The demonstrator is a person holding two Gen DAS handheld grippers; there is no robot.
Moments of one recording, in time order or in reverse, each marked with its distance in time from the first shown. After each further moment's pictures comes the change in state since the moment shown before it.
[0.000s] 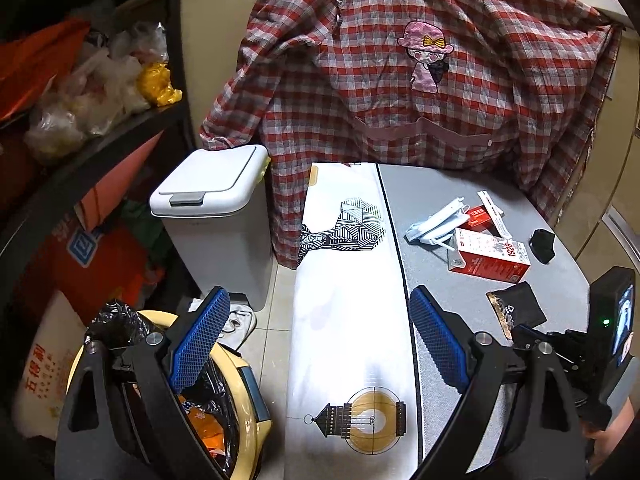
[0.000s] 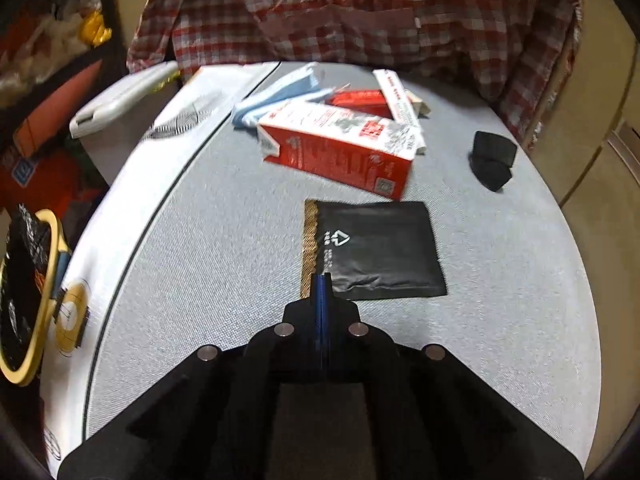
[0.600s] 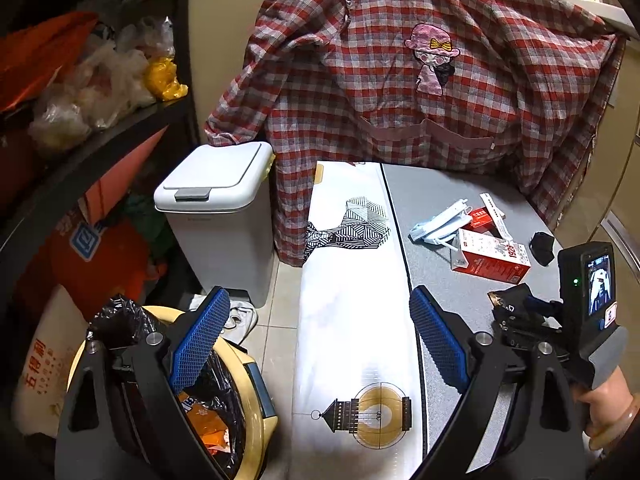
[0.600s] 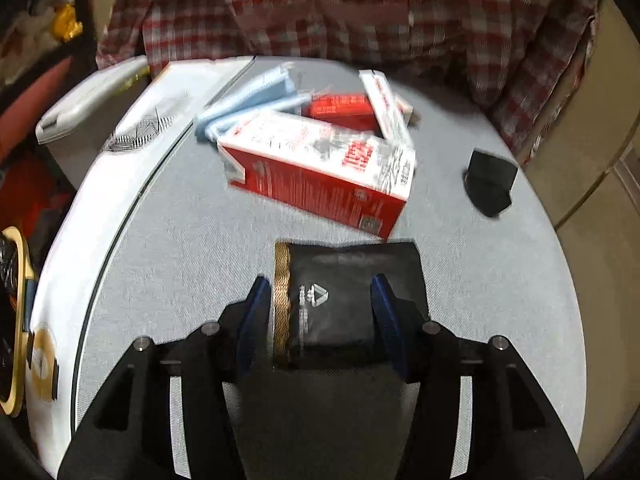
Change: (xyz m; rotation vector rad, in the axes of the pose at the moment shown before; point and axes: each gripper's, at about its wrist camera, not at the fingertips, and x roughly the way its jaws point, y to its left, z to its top) left arm -0.004 0.013 -0.001 -0.019 0.007 -0.008; right arm 0.032 -0.001 0.030 -0.023 0.040 -0.102
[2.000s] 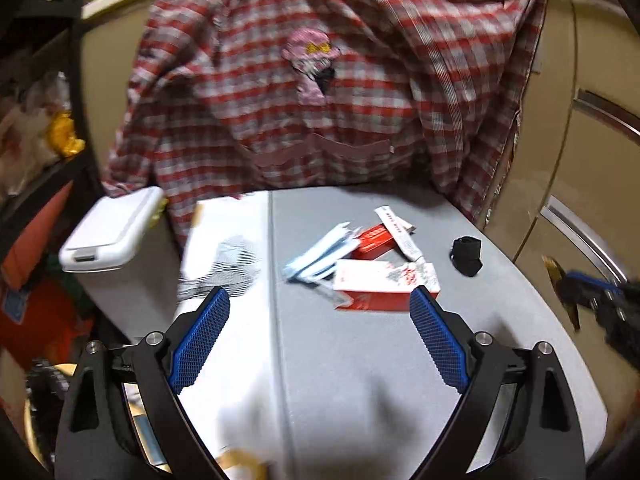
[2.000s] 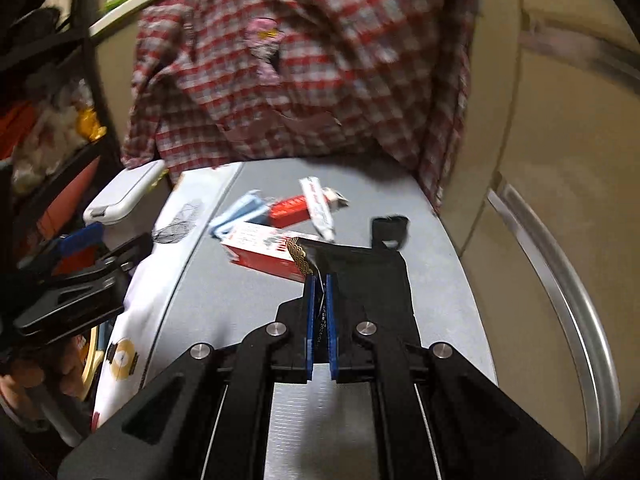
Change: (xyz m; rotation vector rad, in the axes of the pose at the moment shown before) left arm 0.031 -0.136 0.023 0.145 -0.057 -0.202; right arm -0.142 -0.096 -0.007 0.166 -0.213 0.085
